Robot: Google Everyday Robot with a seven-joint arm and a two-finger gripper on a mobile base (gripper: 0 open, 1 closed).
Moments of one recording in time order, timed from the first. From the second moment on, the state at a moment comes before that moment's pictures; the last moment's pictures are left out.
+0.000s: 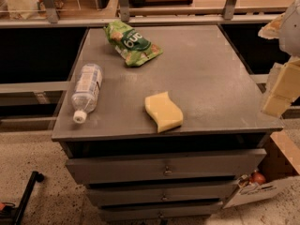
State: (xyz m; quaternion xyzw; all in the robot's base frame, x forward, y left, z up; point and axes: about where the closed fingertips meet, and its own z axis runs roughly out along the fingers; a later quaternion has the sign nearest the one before) arm 0.438 -0.213 0.989 -0.60 0.78 -0.05 0.18
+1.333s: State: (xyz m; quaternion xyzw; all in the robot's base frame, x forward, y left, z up) arm 0.628 -0.160 1.005 -0.57 0.76 -0.07 0.31
